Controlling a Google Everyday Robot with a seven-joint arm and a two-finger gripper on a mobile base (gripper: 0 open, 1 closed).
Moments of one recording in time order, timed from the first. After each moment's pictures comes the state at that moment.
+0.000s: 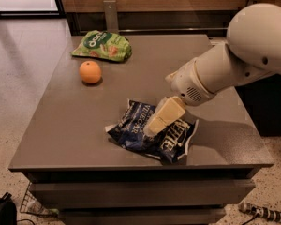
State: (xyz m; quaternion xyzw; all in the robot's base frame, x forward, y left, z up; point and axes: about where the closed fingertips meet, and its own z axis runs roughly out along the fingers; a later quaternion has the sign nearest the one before) arm 0.496 -0.050 0.859 -0.53 0.77 0.20 0.29
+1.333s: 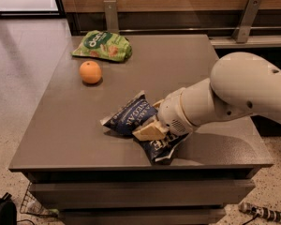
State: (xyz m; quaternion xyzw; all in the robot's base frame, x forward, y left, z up) arm 0.463 -0.018 0.814 -0.52 0.76 0.21 0.31
